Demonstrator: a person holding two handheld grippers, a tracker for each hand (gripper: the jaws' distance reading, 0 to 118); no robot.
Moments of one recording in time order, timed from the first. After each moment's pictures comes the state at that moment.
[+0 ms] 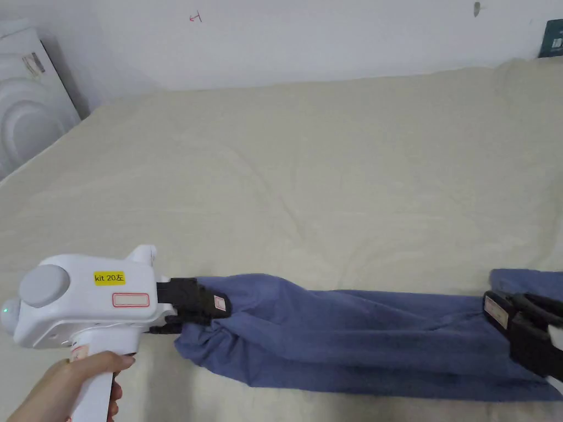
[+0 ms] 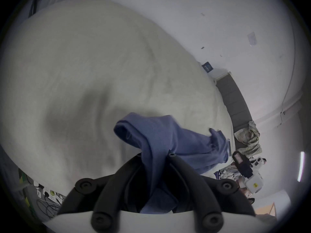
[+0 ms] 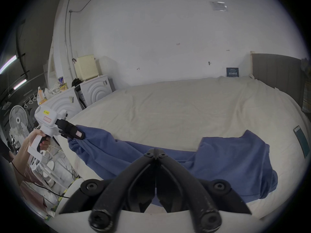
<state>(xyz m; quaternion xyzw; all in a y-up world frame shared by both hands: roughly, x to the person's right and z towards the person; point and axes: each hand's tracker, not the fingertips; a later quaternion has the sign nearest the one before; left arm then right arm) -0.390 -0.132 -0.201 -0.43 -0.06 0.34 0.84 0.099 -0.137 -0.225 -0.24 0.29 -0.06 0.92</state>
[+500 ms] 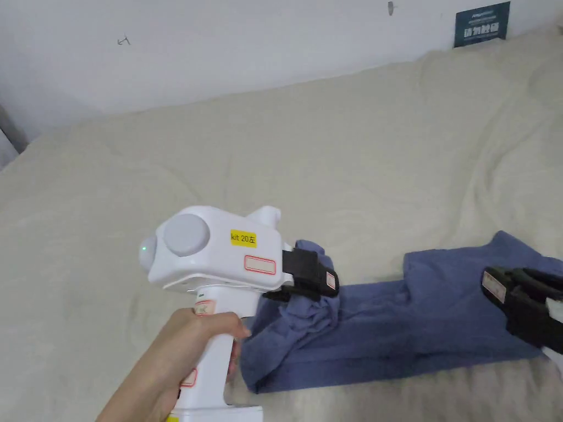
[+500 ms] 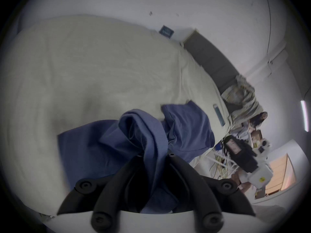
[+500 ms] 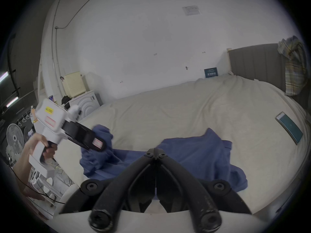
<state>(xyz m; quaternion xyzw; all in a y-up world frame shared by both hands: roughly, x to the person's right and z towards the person) -0.151 -0.130 -0.319 -0.50 -0.21 0.20 0.82 0.200 -0.143 -0.221 -0.22 0.23 -0.11 0.94</state>
